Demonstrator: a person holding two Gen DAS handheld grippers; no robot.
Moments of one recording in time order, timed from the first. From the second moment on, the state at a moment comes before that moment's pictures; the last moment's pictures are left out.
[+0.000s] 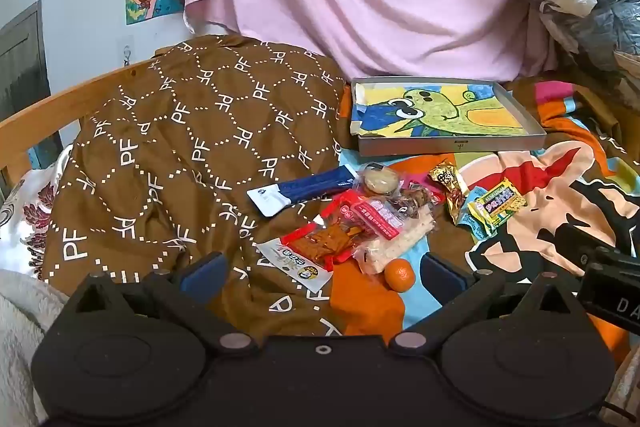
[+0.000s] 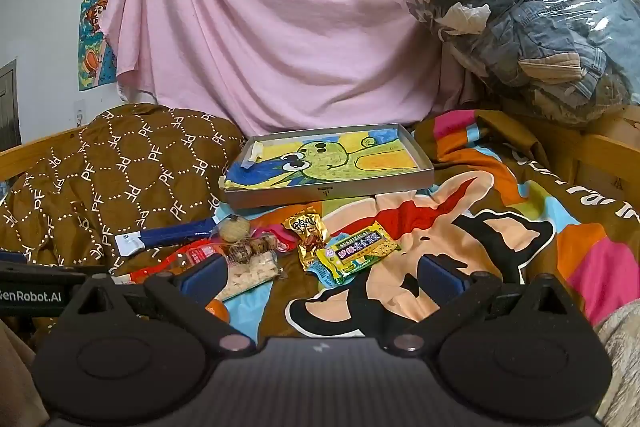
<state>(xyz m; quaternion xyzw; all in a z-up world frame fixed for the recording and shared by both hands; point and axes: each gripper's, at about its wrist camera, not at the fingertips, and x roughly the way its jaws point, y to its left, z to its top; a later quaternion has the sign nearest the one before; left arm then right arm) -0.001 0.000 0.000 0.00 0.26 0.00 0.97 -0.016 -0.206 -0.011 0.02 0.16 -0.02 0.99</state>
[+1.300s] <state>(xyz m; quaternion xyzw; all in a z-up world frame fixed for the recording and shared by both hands) 0.005 0.001 -0.008 0.00 0.26 0.00 0.96 -0.016 -0.204 -0.013 0.02 0.16 -0.02 0.99</state>
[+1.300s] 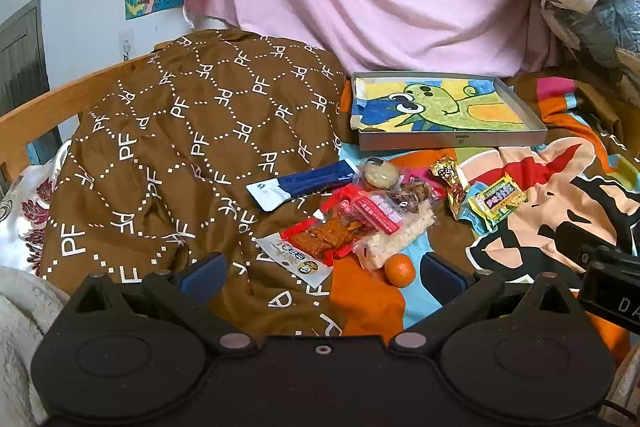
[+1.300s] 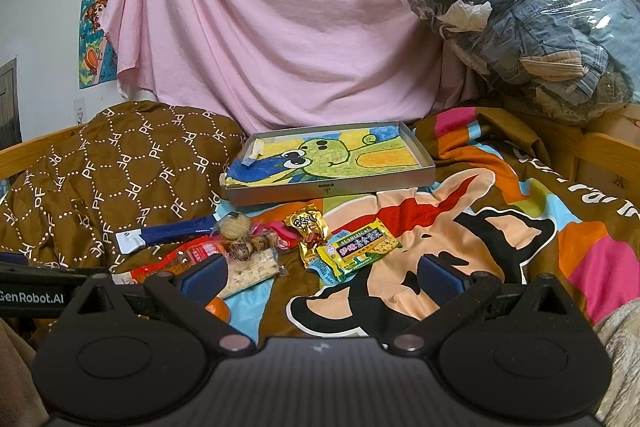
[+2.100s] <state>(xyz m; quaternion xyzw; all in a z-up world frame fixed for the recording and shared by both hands) 0.011 0.002 -0.014 0.00 0.29 0.01 0.96 -0.007 -0.204 -0.012 0.03 0.19 -0.02 0.98</state>
